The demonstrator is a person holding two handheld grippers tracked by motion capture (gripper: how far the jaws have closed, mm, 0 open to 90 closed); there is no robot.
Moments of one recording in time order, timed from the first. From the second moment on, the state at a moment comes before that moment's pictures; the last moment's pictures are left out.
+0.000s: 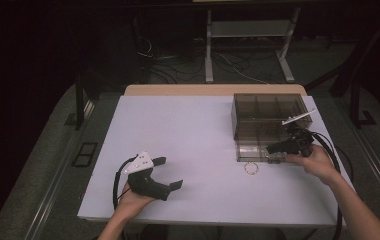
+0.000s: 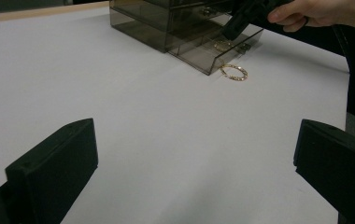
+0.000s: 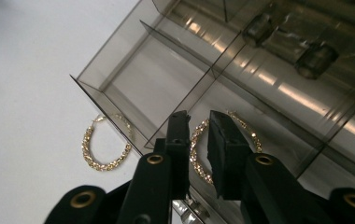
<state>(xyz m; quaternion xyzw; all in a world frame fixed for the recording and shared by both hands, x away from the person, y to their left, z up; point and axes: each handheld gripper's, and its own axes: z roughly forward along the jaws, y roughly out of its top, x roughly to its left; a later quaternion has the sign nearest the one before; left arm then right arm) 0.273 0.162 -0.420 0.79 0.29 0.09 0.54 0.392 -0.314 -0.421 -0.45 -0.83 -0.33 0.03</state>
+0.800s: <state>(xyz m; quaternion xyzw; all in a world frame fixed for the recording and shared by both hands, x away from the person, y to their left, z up) 0.273 0.162 -0.420 0.79 0.29 0.09 0.54 0.371 -0.306 -0.380 -0.43 -0.82 -0.38 -0.01</state>
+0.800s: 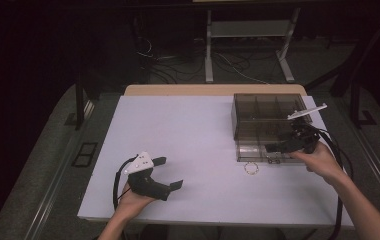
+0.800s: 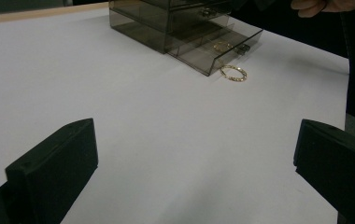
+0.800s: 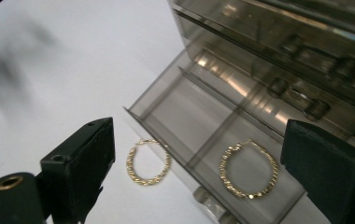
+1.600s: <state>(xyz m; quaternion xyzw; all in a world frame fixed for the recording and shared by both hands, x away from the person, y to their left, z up) 0.273 0.162 -0.419 0.78 0.29 0.09 0.54 0.342 -0.252 -0.368 -0.32 -0.88 -0.36 0.00</state>
